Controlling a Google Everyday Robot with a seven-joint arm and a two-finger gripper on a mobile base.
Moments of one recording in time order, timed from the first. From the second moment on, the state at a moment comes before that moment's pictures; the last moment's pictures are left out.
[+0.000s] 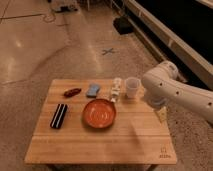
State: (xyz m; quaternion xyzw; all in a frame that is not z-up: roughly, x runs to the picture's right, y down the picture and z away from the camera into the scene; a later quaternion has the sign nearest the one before) arm 0.231 0.099 0.708 -0.29 -0.01 -0.27 0.92
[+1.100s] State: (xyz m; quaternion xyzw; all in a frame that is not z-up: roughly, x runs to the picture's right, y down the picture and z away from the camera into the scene) arm 0.156 0.123 0.735 -0.30 -0.04 -0.32 0.90
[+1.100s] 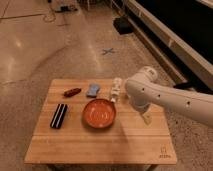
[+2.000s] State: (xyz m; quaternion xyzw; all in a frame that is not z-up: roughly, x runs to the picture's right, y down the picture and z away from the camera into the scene) arm 0.063 0.172 0.777 -0.31 -0.09 -0.42 0.85
